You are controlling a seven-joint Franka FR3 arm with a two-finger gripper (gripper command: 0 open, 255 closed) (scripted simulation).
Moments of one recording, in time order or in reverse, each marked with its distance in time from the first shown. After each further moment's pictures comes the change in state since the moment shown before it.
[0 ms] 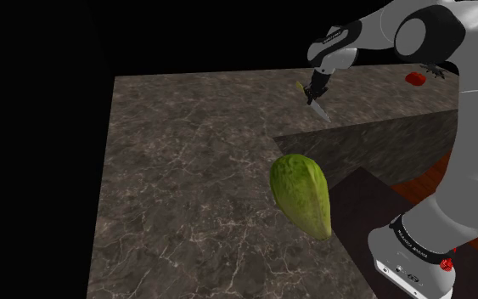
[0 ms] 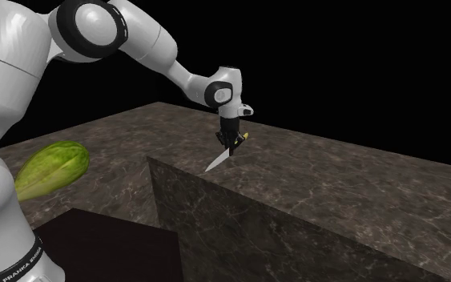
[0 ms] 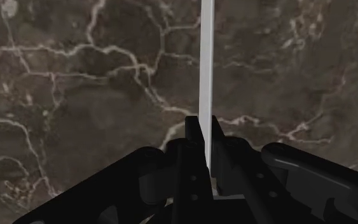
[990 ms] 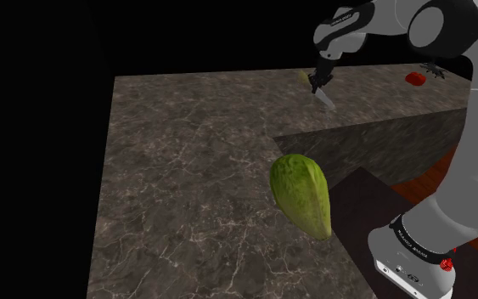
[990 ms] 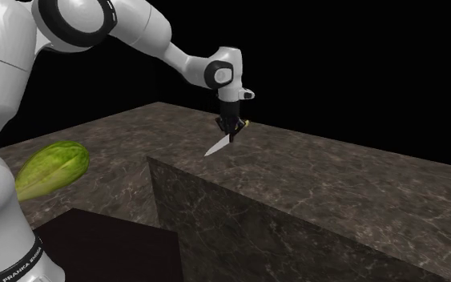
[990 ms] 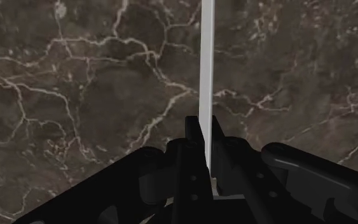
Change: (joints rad) arm 0.011 -0.088 -0.019 0.028 -0.027 -0.114 0.016
